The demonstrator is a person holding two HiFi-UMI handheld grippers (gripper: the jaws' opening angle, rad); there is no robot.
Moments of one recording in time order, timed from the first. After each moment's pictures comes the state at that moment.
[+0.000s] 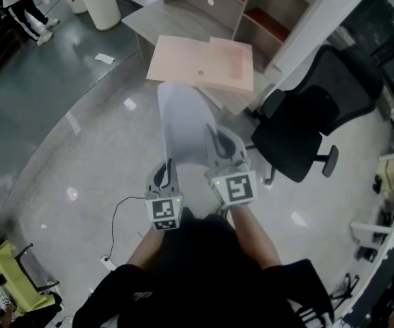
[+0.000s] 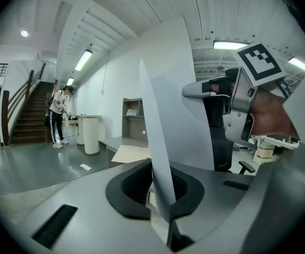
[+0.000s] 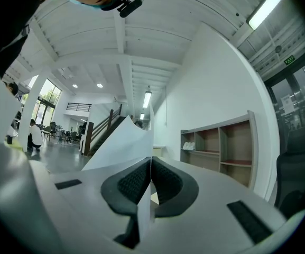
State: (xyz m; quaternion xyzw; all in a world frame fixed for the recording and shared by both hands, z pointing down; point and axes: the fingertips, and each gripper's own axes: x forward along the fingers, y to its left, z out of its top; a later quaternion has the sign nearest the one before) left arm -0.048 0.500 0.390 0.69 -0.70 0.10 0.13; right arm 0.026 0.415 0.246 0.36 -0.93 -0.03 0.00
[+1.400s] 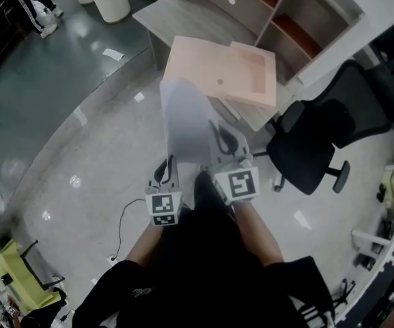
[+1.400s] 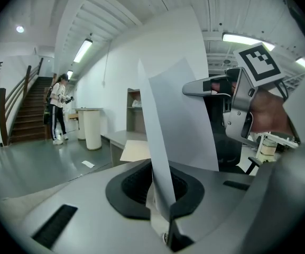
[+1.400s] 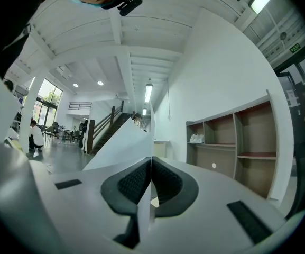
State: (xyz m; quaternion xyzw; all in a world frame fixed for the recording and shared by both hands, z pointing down) left arm -0.140 0.416 0.426 0.69 -0.70 0.13 0.16; right arm -0.066 0.320 0.284 0.34 -0.94 0.00 0.03
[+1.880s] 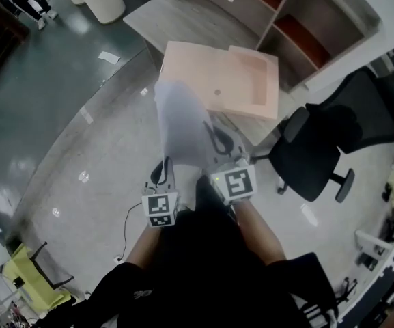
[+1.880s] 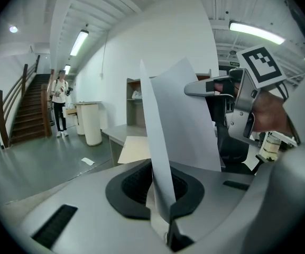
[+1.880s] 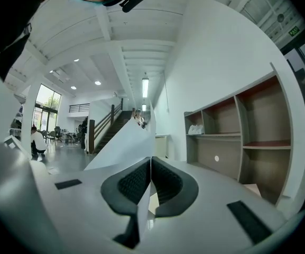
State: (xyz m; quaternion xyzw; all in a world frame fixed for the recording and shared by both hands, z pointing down) left arm -0.154 0.326 0.445 0.67 -0.70 0.17 0.19; right arm -0.075 0.218 0.313 0.32 -0.95 0.03 0.04
